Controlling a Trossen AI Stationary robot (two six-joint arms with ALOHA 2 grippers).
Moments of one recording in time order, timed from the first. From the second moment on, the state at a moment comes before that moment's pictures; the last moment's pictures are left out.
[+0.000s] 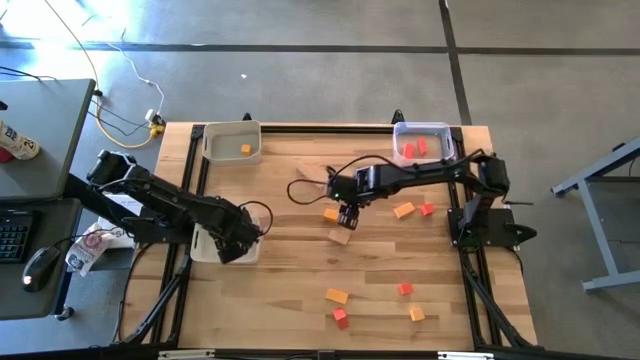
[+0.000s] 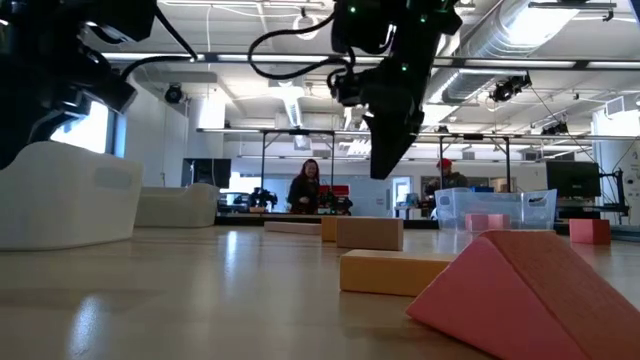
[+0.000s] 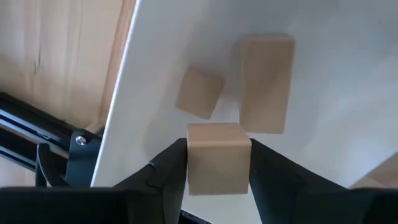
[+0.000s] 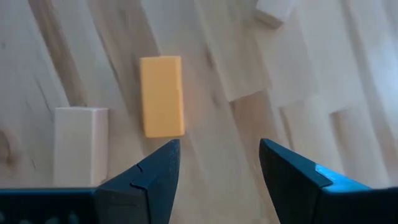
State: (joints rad) left arm -0.19 1.35 0.83 -1.26 -0.03 -0.76; right arm -0.06 1.82 1.36 -0.80 0.15 0.23
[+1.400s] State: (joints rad) left arm -0.19 1.35 1.02 -1.29 -0.15 -0.57; right arm -0.03 2.02 1.36 -0.63 0.11 0.18
